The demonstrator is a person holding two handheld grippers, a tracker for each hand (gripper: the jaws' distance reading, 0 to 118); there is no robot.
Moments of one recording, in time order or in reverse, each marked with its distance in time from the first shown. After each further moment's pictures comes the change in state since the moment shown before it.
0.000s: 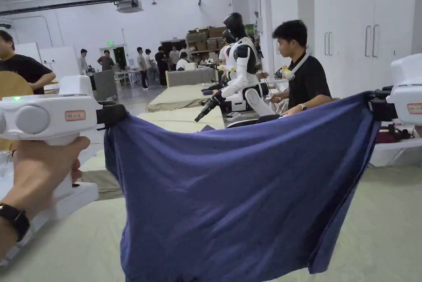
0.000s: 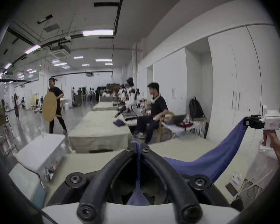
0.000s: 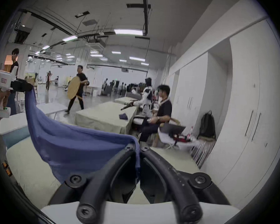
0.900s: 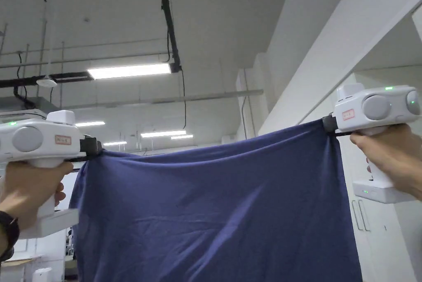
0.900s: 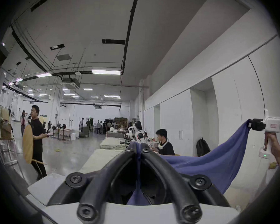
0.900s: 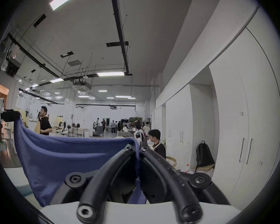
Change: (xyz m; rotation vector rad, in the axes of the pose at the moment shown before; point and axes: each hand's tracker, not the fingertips) left arm 0.008 0.265 0.086 0.344 0.084 -0.018; right arm 0.078 0.276 0.062 0.342 -0.095 -0.193
